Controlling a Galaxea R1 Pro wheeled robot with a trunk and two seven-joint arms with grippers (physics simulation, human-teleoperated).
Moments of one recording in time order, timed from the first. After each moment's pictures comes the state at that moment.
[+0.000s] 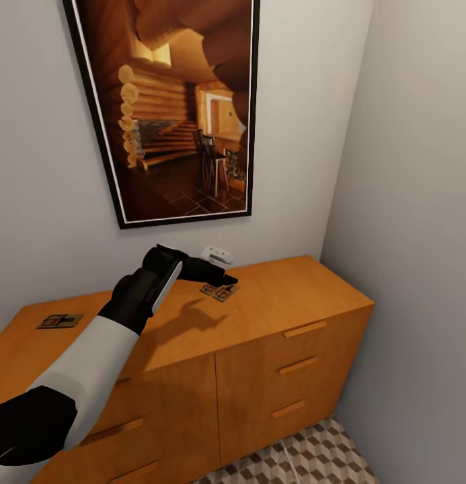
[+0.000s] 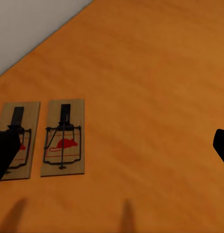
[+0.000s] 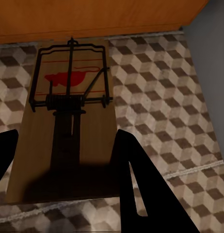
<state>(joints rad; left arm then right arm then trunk) -1.07 -0.04 -0.36 -1.03 0.00 0.93 -0.56 -0.28 0.02 -0.34 -0.01 0.56 -0.44 -0.18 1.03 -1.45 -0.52</state>
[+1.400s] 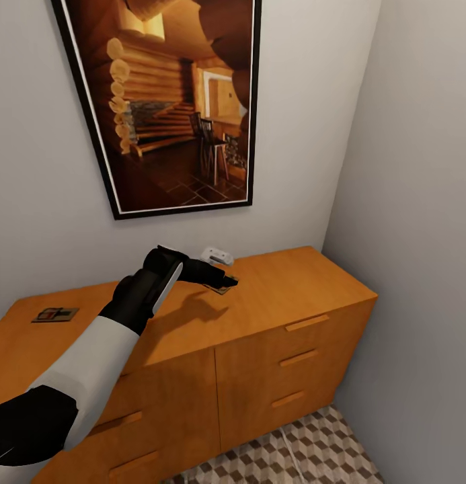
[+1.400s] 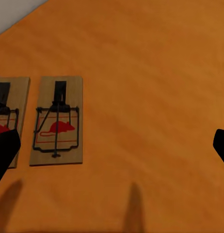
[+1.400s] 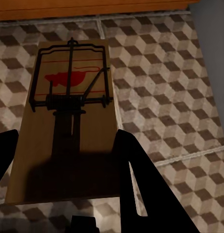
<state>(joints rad) -1.07 -0.04 -0.36 -1.01 0.00 0.93 -0.56 -0.28 0.02 -0.34 -0.01 0.56 -0.43 -0.18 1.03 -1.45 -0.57</state>
